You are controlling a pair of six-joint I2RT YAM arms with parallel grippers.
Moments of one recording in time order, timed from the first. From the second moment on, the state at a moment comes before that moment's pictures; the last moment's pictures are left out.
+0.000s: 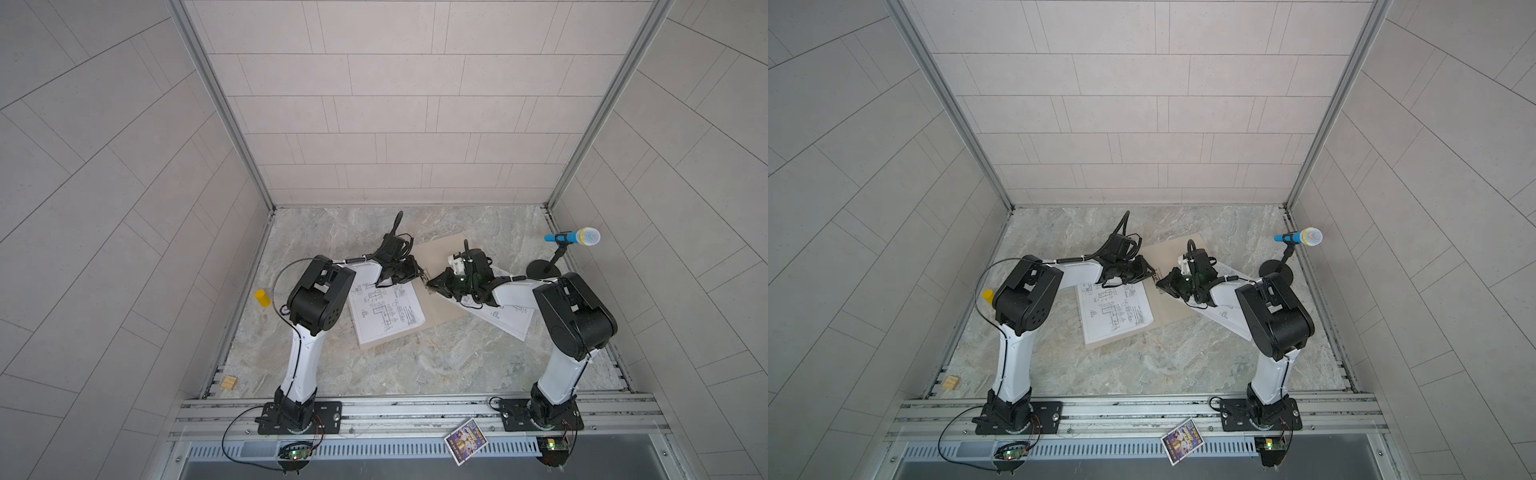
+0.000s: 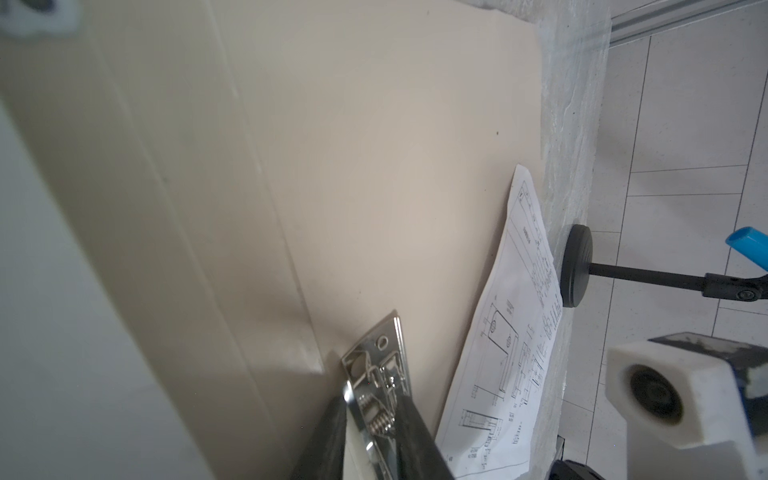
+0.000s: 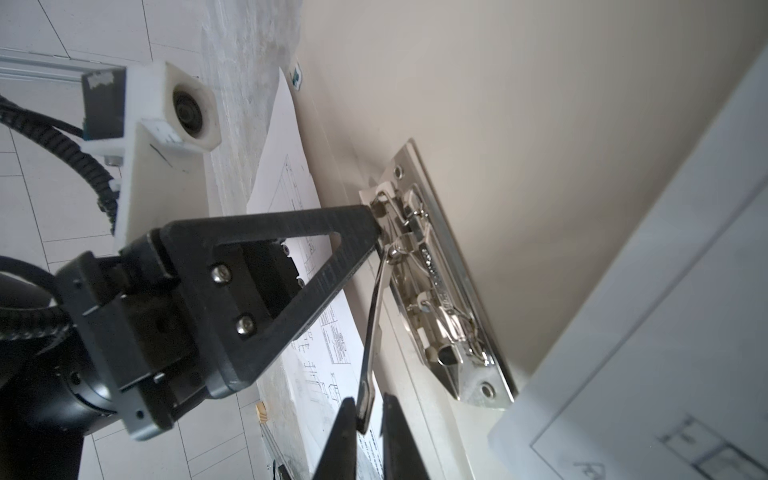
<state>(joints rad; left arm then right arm) -0.50 2.13 1.31 -0.01 0.46 -0.82 0.36 1.79 0.84 0.23 -0.57 1.01</state>
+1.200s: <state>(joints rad) -0.58 1.81 1.14 -0.10 0.40 -0.58 -0.03 1.31 0.67 -0.23 -0.40 0.55</state>
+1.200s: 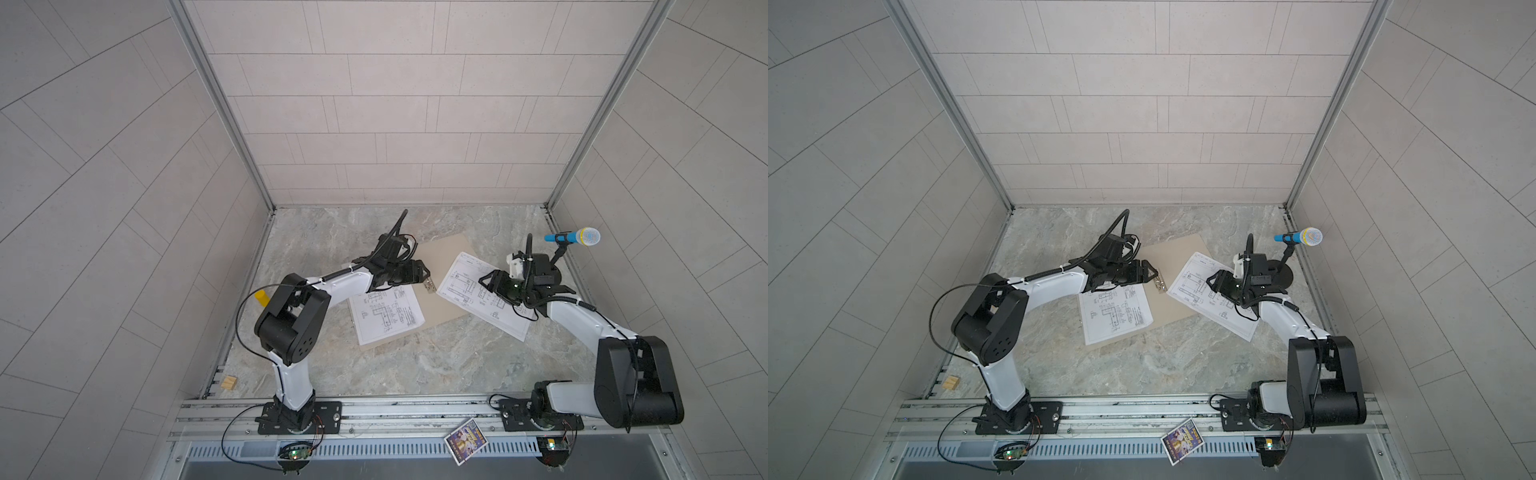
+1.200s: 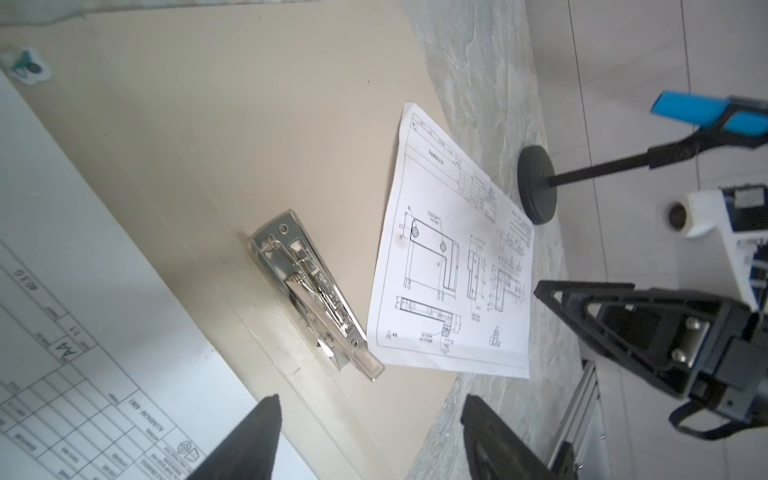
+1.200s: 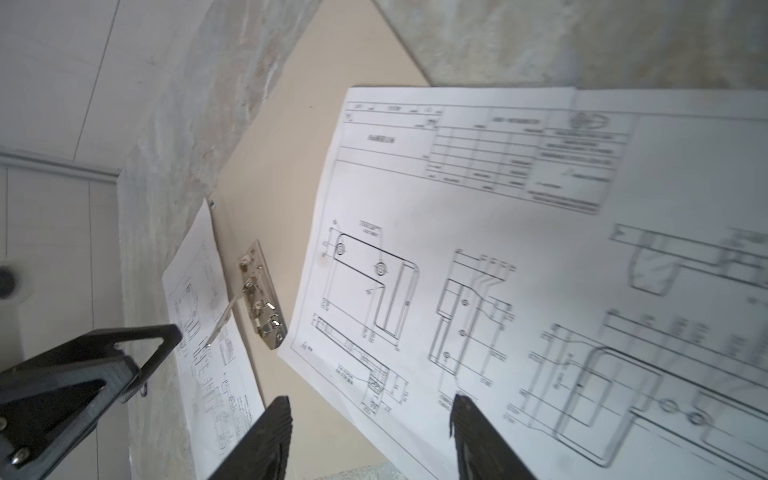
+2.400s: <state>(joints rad) -0.70 1.79 0.99 0.05 0.49 -0.52 0.22 1.42 0.49 0.03 -0.39 0.75</state>
